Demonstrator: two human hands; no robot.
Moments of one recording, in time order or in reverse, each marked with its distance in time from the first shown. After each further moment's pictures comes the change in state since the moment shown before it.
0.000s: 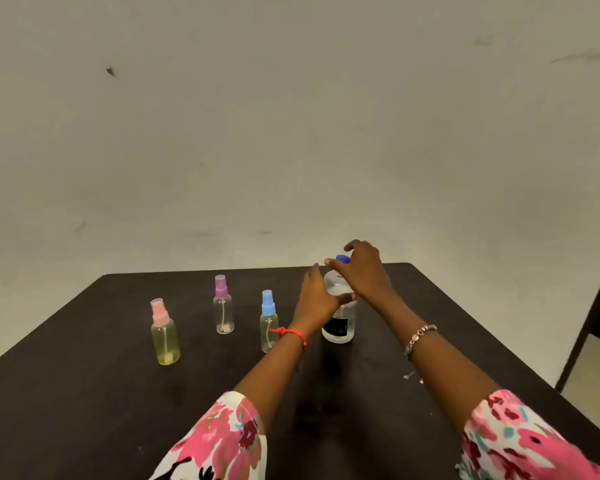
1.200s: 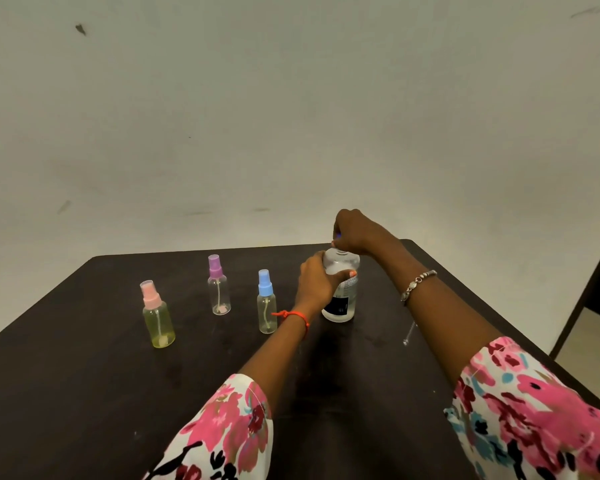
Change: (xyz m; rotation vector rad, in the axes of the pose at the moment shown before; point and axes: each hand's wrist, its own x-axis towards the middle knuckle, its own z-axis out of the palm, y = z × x) left_hand 0.008 -0.012 0.010 -0.093 0.069 0.063; right_hand 0.033 -0.020 -0.010 -0.407 -0.372 -0.103
